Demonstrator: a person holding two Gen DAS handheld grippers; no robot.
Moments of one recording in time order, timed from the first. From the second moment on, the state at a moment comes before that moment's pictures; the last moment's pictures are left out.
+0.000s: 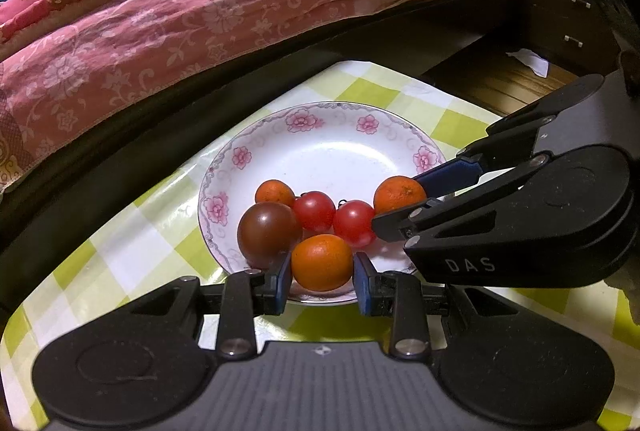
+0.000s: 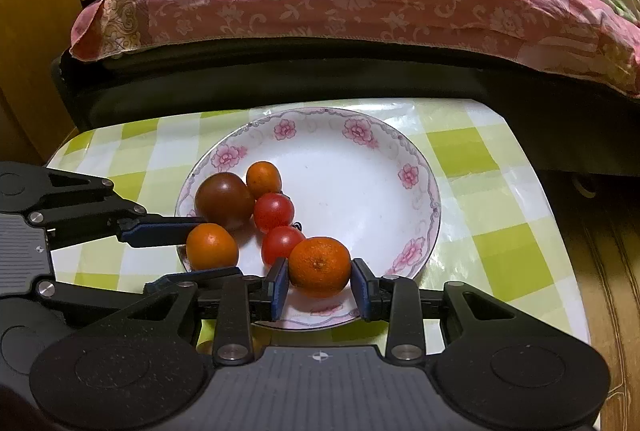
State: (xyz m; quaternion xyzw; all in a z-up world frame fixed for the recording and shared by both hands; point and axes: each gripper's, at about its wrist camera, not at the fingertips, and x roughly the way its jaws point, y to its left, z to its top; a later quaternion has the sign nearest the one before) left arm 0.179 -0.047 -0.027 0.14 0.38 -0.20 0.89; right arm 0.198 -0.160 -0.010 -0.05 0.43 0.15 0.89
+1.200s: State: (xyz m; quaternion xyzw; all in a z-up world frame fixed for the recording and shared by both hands) left arm 0.165 -0.038 -0.008 0.14 0.36 -0.21 0.90; right arm 0.194 -0.175 0.010 -0.02 0.39 0.13 0.91
